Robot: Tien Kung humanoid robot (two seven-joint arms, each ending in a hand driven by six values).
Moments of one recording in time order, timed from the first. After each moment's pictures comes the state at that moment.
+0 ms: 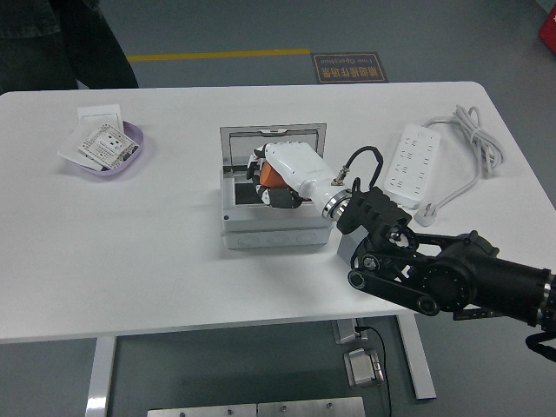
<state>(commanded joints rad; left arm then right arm) -0.02 0.26 -0.39 -0.18 0.41 0.03 0.23 0.89 -0.21 0.18 1.13 -1.61 -0.49 -0.13</state>
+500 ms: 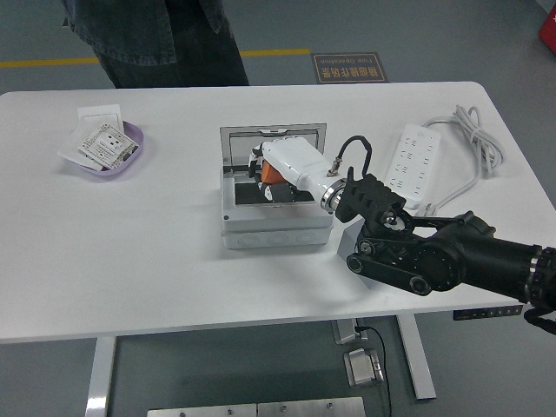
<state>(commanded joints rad) -0.02 0.26 -0.38 -0.18 0.41 0.02 0.23 0.98 -0.18 0.07 0.98 -1.51 -0.49 -0.08</state>
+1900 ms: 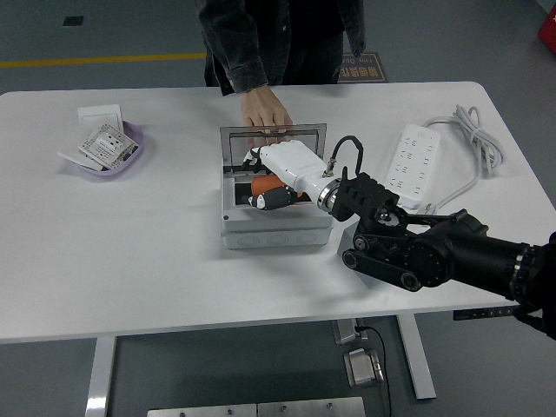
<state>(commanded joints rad) -0.04 0.26 -0.26 -0.18 0.31 0.01 0.20 0.98 -0.14 0.06 0.90 -1.51 -0.45 -0.03</state>
